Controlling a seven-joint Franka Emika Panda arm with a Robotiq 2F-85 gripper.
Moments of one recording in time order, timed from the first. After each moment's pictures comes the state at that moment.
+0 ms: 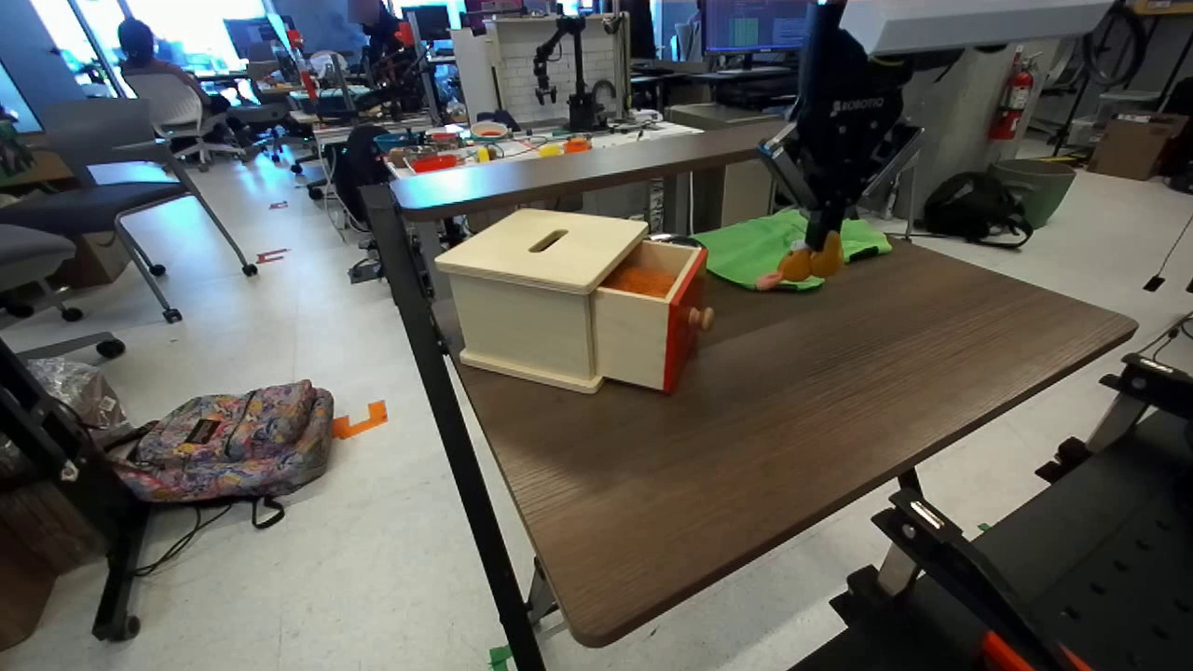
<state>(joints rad) 0.16 0.30 -0.08 -2.29 -0.10 2.63 0.37</state>
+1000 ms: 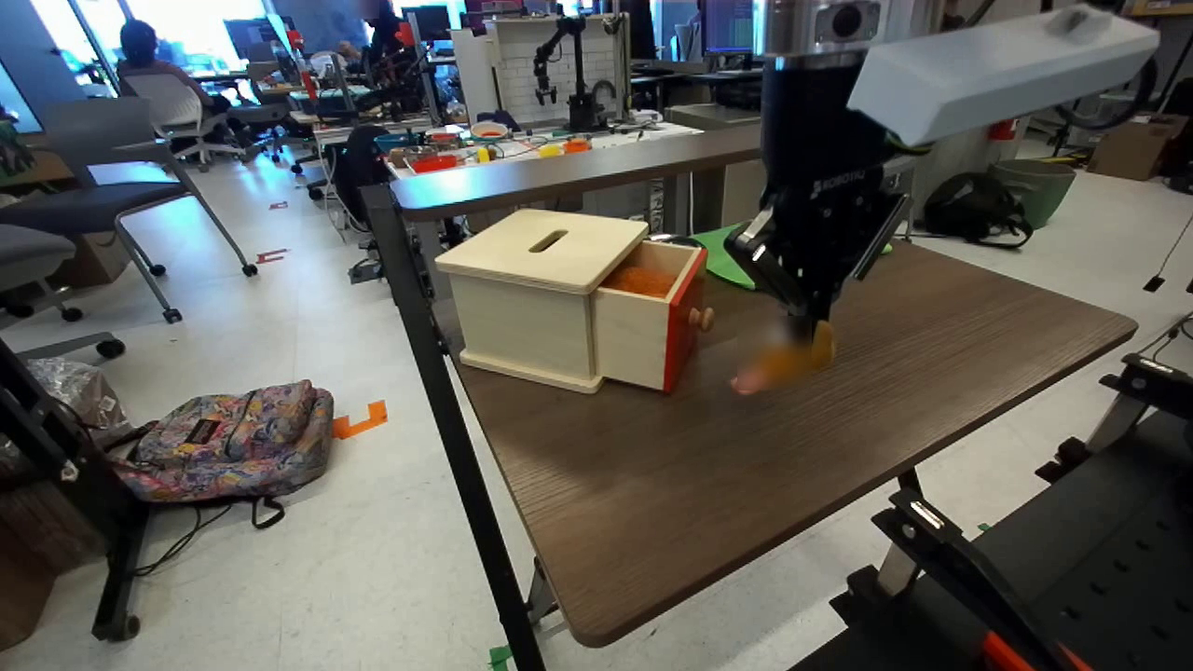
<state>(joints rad) 0.23 0.27 0.02 -2.41 -0.22 2.65 0.41</state>
